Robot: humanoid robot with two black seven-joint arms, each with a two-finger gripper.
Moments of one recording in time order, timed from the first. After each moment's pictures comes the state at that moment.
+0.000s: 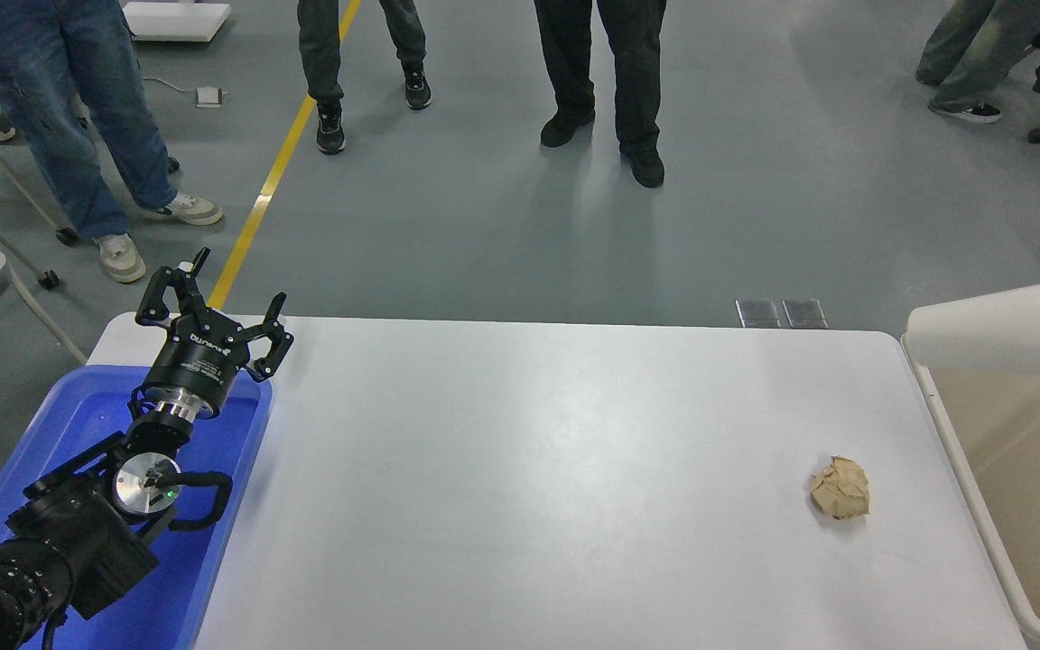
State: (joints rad) left arm -0.65 0.29 -0.64 -0.36 -0.17 -0.69 -0.54; right arm 0.66 -1.49 0.20 1.37 -0.80 -0.09 0.75
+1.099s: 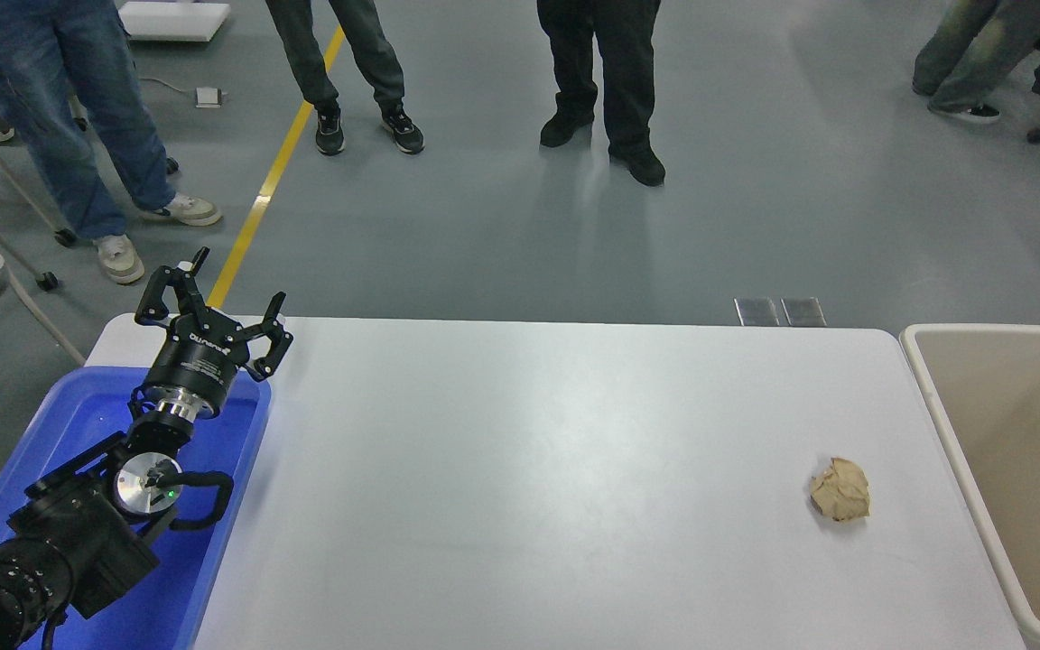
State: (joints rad) left arm -0.65 0.29 -0.64 -0.36 -0.17 -0.69 -0.54; right arm 0.56 -0.71 0.23 -0.03 0.11 0.23 0.10
